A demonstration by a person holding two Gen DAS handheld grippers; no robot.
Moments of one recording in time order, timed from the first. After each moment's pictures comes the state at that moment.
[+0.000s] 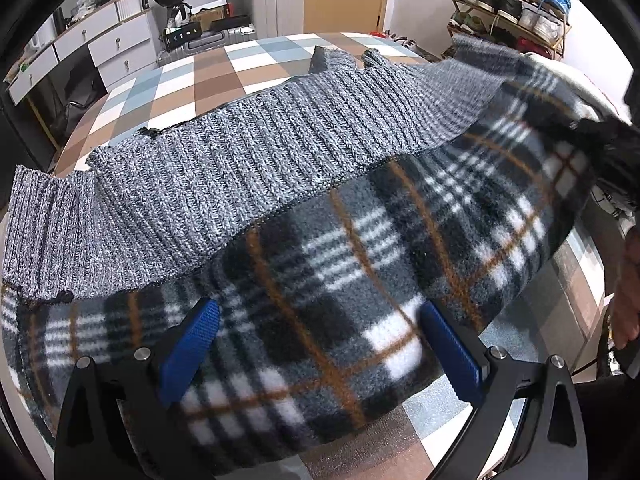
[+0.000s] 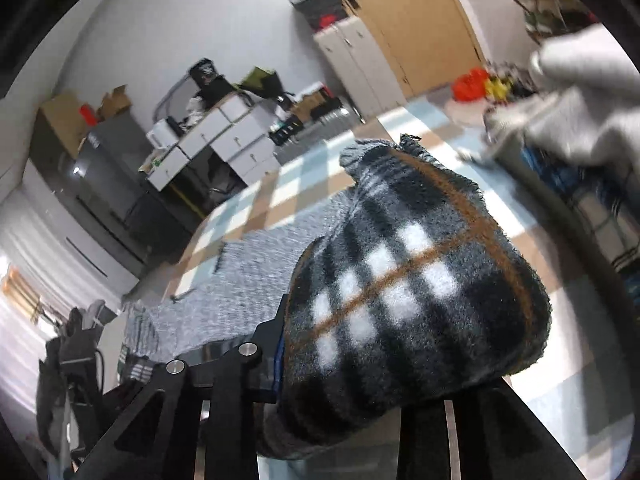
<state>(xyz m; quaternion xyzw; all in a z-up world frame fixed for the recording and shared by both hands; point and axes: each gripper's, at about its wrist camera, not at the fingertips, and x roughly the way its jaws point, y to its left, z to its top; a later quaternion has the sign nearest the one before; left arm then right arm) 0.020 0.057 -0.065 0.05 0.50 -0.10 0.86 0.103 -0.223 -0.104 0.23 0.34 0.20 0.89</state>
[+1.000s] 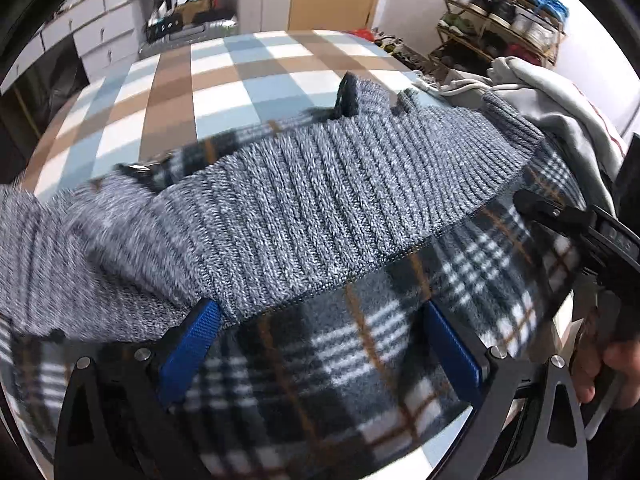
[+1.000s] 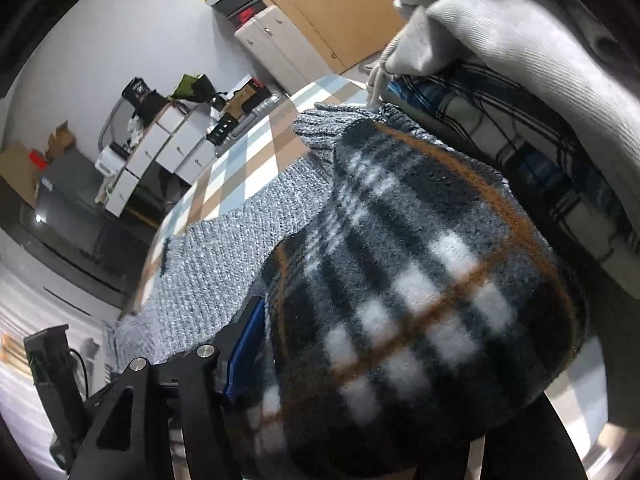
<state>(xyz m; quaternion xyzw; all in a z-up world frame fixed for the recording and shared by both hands) 0.033 0.011 -0.060 0.01 0.51 -0.12 0.85 0.093 -0.281 -0.150 0.29 0.41 0.11 0.86</state>
